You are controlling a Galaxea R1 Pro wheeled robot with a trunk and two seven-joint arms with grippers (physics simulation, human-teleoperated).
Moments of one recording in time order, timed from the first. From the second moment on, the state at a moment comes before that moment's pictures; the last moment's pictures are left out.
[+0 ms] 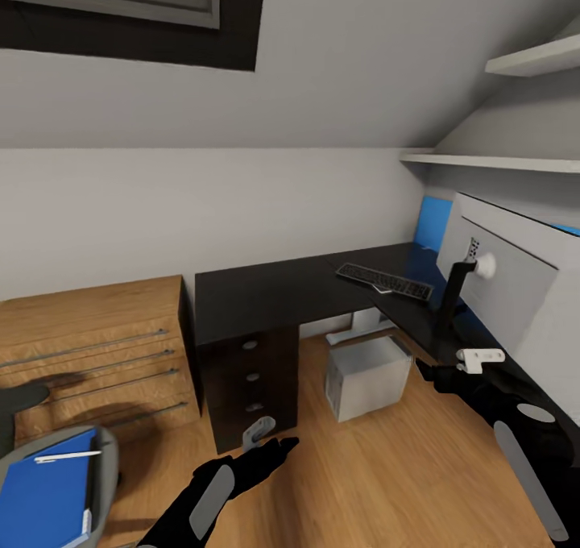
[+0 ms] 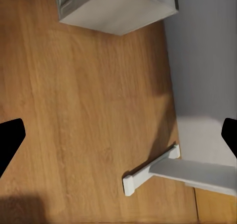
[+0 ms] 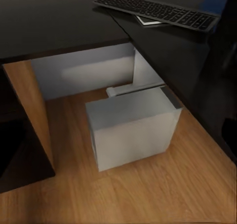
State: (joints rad) left arm -0.44 -0.15 -0.18 -0.67 0.73 0.41 -0.15; right arm -0.27 -0.32 -0.04 -1.61 -0.30 0.60 0.02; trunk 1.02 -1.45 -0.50
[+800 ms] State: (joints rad) left arm -0.44 -0.15 -0.17 -0.66 0.73 0.41 -0.14; right arm -0.28 -0.31 -0.05 -1.60 -0.30 0.59 0.01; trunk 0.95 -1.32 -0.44
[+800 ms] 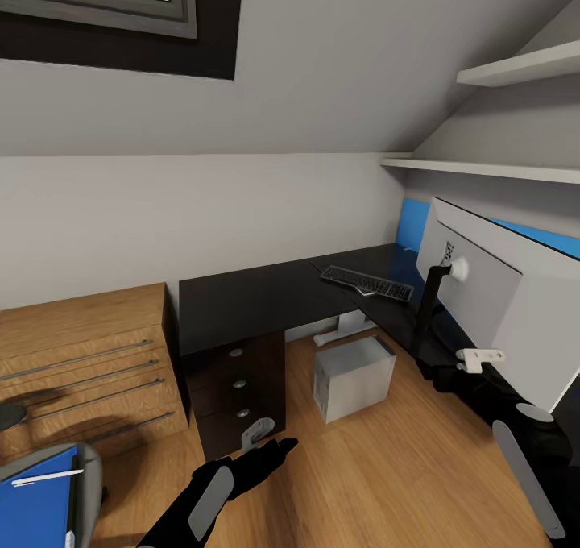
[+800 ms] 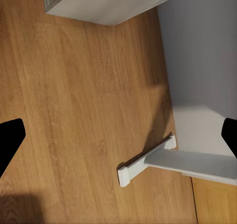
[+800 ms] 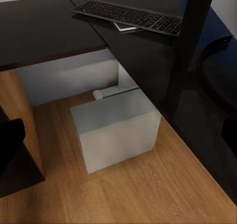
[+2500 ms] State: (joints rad) left arm -0.43 -0.15 -0.18 -0.65 0.73 0.38 -0.16; right arm -0.31 -0.32 -0.05 -1.50 -0.15 0.54 0.01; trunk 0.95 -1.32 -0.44
